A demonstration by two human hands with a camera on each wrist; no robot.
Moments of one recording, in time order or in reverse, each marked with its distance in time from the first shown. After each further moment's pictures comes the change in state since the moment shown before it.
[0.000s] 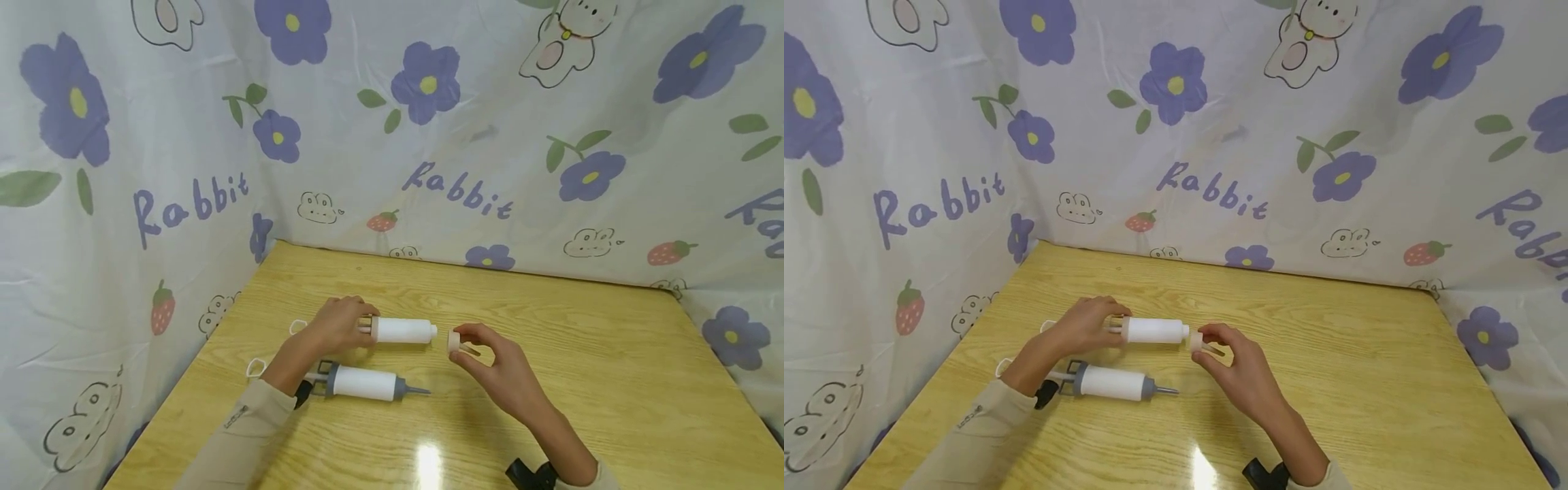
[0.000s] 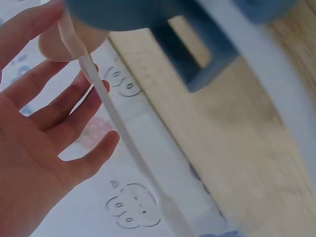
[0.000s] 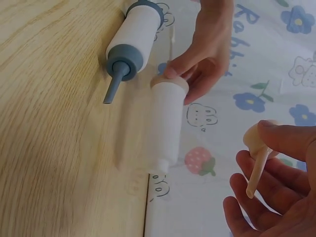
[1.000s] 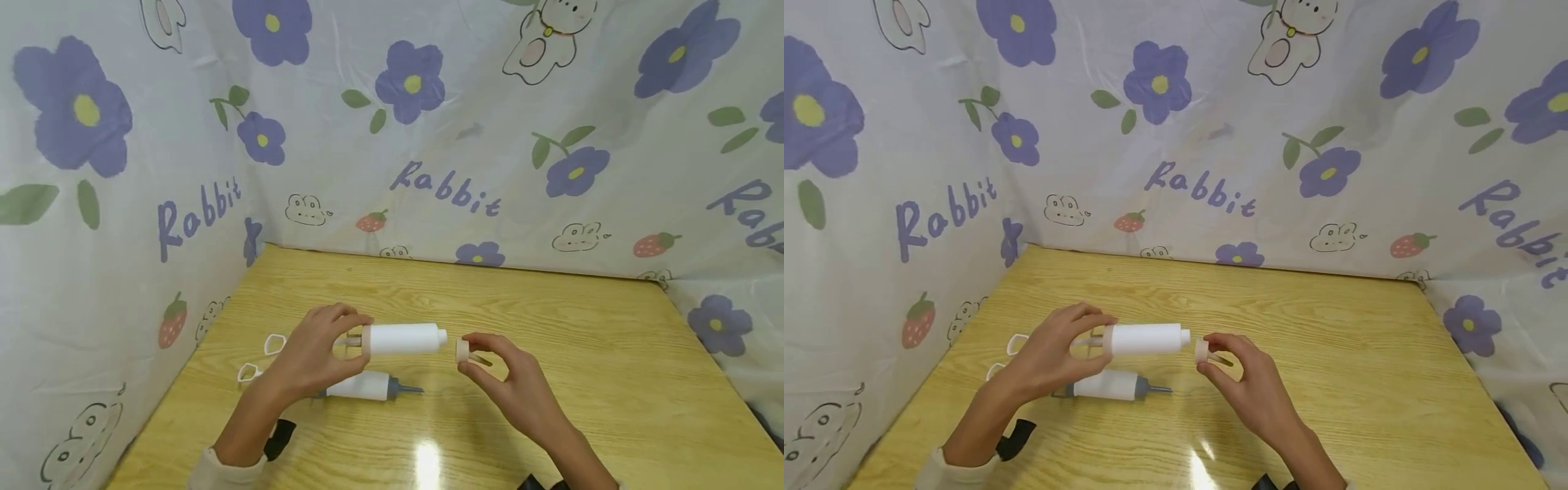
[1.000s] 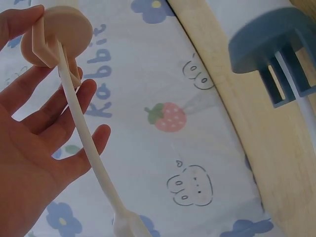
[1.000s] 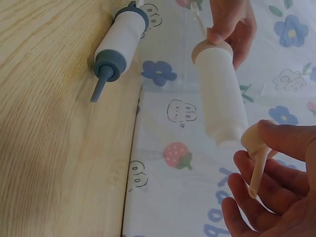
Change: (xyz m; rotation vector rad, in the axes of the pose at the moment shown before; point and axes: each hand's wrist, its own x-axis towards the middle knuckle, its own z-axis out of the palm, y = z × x) left_hand -0.071 0.039 -0.018 -0.109 0.399 0.219; right_hand -0.029 -0.008 -0.020 -0.088 0.094 -0.021
